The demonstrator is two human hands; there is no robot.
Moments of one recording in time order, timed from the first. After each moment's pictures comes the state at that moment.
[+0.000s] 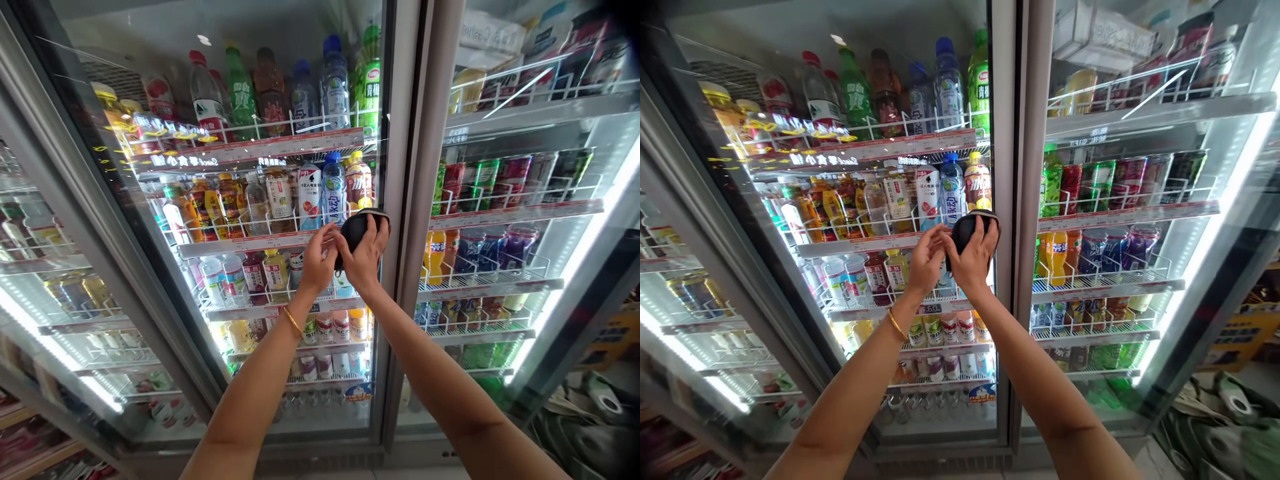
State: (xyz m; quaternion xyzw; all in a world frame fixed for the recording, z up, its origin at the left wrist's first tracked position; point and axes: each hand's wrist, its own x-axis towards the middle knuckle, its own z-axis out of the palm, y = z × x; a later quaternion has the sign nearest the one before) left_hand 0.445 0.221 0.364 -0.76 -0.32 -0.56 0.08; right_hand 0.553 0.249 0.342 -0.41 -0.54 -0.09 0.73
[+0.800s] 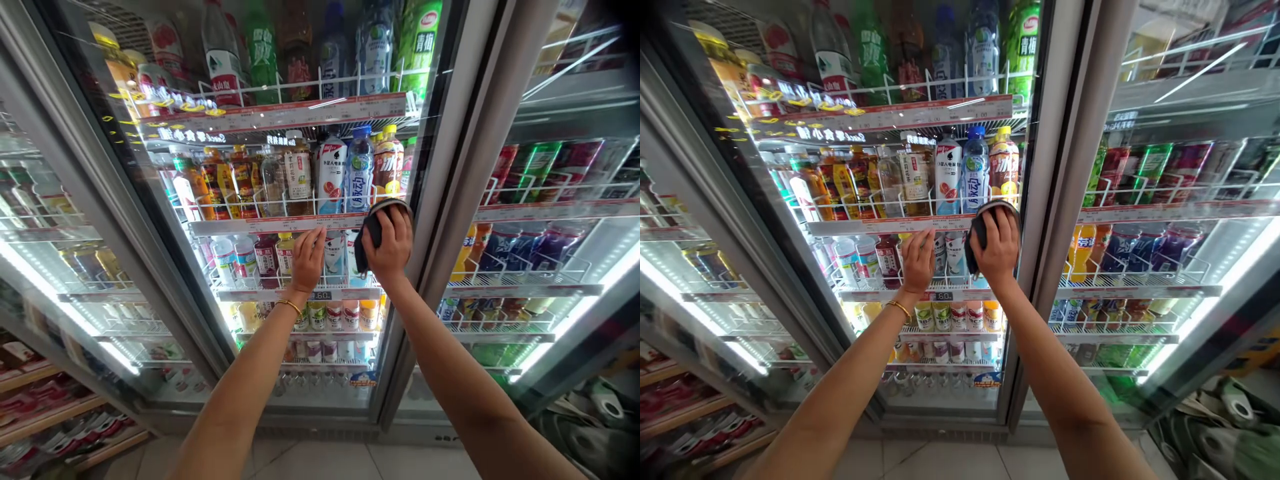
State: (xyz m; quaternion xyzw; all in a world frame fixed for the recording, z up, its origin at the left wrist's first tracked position) left_hand 0.366 0.250 0.304 -0.66 -0.39 -0.48 0.42; right_hand 0.558 0.273 0.314 -0.36 -0.61 -0.26 0.66
